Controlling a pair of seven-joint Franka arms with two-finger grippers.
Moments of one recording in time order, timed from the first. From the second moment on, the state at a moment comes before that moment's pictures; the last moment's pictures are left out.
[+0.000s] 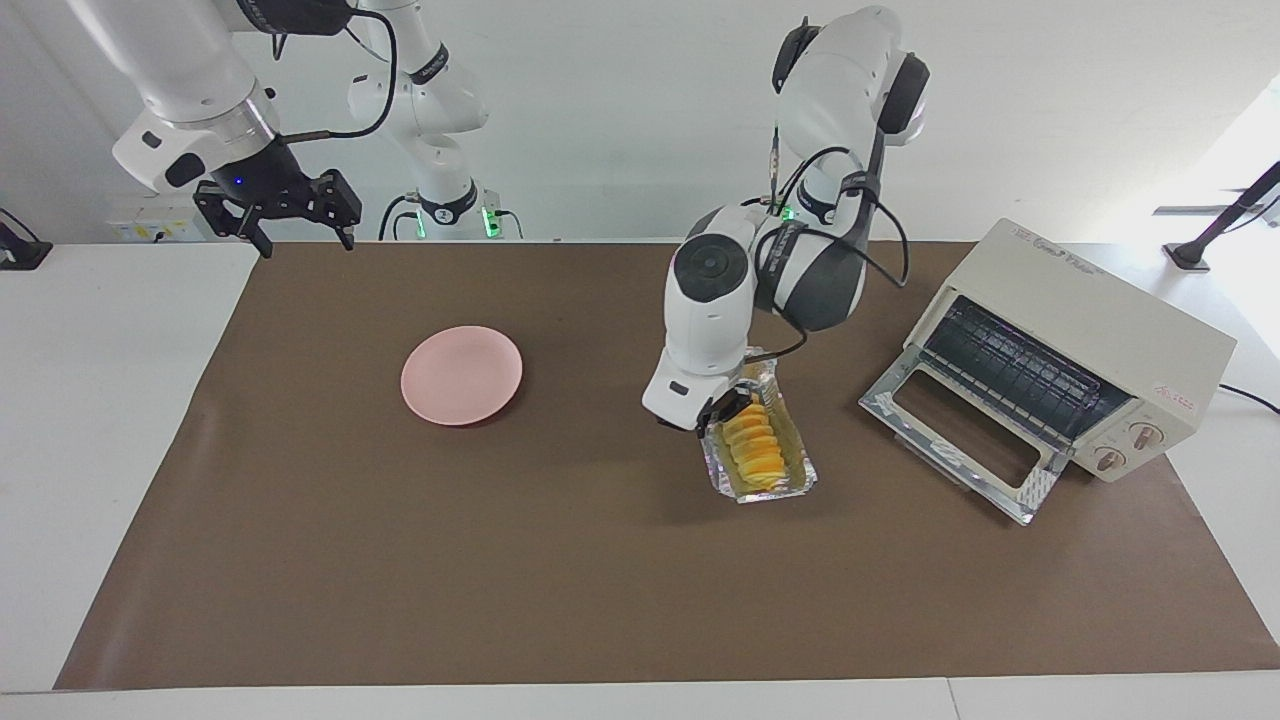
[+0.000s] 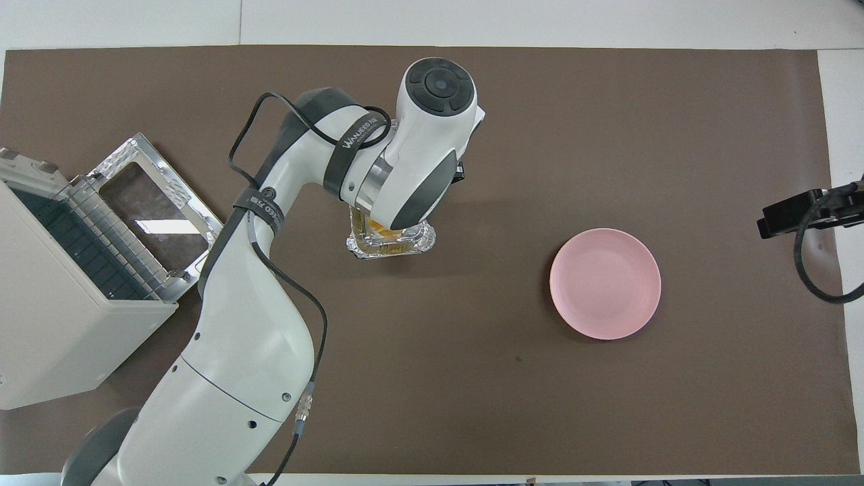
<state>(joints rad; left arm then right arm) -0.65 0.84 -0.06 -0.96 0.09 1.71 -0.71 0.02 -0.01 -0.03 -1.52 0.00 1.41 -0.11</state>
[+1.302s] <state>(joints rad) -0.74 0.90 -0.02 -0.94 0.09 1.84 -0.71 0.02 -0.01 -0.03 -1.52 0.00 1.41 -0.11</state>
